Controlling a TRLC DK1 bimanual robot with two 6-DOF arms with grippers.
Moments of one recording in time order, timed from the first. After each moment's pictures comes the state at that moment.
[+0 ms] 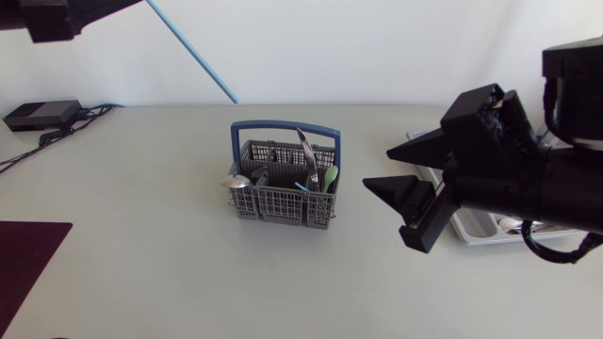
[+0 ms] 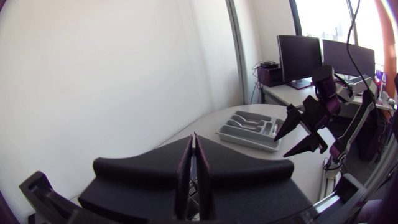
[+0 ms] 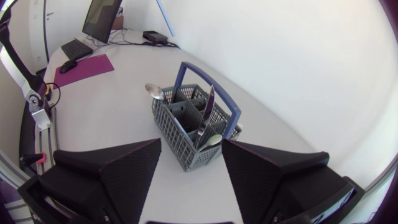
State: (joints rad) left arm -0.24 1.08 1.33 -0.49 0.54 0.32; right arm 0.63 0.92 0.83 -0.41 -0.07 -0.29
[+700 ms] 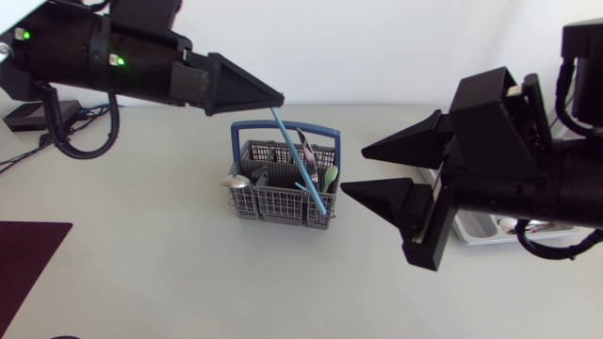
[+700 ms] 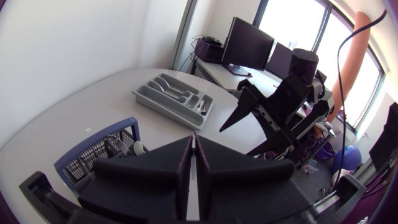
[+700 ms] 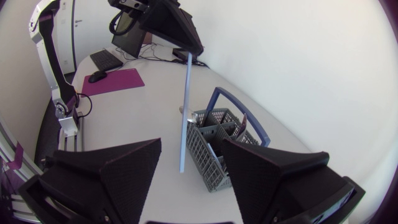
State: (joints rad) left arm -0.44 1.37 1.33 -0.57 0.77 0.14; right arm 0.68 0.93 0.85 -0.38 -0.23 -0.29
